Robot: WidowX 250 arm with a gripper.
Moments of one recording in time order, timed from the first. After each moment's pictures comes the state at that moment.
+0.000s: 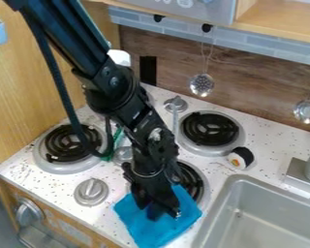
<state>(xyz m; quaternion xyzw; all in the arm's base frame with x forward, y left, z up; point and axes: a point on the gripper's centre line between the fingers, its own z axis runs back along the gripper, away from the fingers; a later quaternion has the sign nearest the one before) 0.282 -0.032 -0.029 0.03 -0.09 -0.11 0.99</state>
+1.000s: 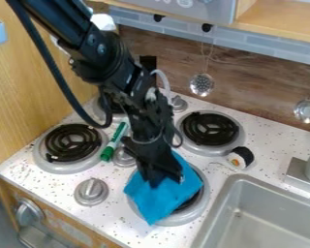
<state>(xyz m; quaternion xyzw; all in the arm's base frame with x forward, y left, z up) 0.312 -0.017 0.006 0.00 -0.13 -0.06 0.99</state>
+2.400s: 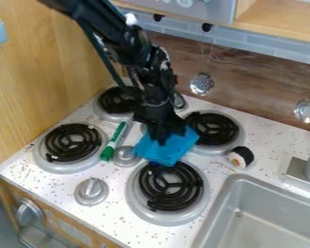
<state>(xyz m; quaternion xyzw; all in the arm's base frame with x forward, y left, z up) 0.414 0.031 -0.017 0.02 -0.13 0.03 0.99</state>
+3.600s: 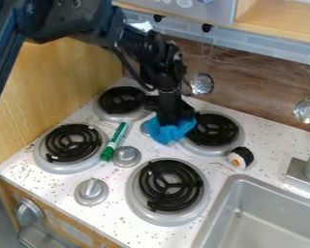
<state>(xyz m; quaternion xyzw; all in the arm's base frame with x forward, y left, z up) 0.480 0.049 -0.031 0.03 -0.13 0.06 0.99</state>
